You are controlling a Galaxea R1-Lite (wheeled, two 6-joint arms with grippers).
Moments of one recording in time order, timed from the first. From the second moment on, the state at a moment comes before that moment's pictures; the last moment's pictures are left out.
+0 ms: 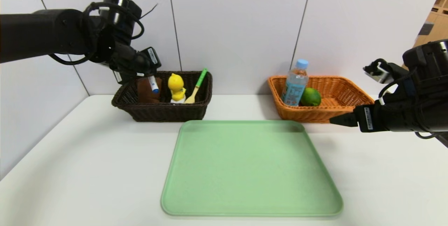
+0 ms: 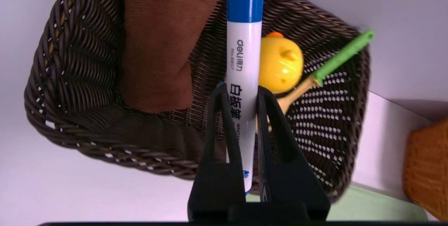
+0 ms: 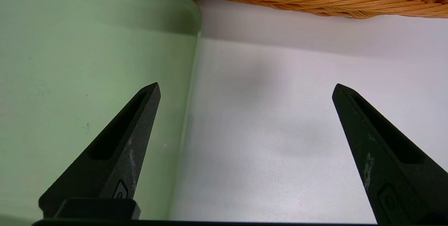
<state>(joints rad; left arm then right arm) -0.26 1.97 -1.86 0.47 0.20 -0.62 0.14 1.54 -1.04 0.22 0.01 0.01</state>
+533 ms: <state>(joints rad) -0.21 2.11 -1.87 0.40 0.20 -0.65 0.14 1.54 -1.04 0.21 0.02 0.01</state>
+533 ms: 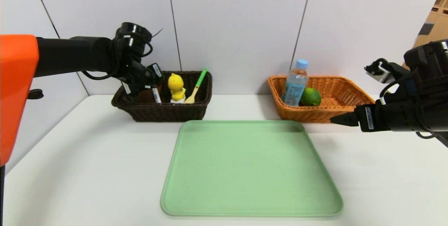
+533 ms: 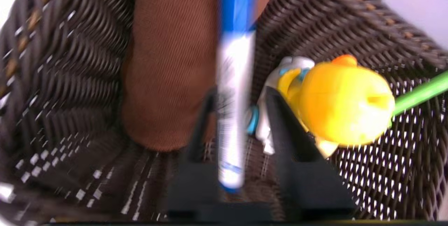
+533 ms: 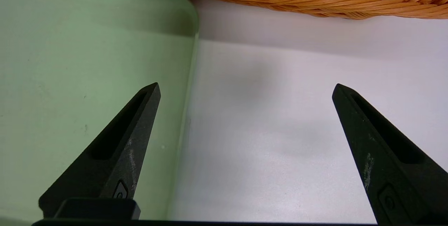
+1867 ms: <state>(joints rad) -0.05 1.21 -1.51 0.46 0.28 -0.22 0.00 1.19 -0.98 0.24 -0.11 -0.10</state>
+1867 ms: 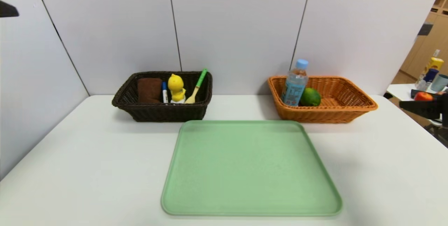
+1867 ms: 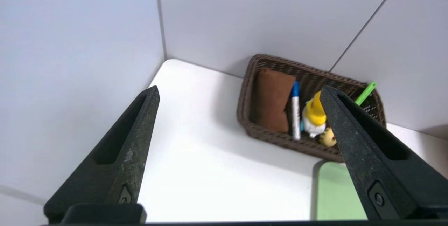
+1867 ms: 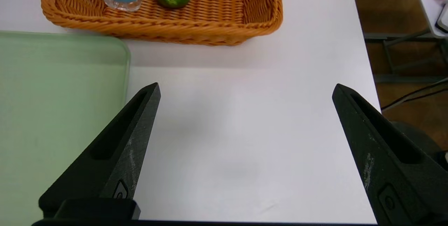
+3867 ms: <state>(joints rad) 0.00 0.00 0.00 -0.01 -0.06 0.12 0.00 0.00 0.00 0.00 0.02 -0.12</state>
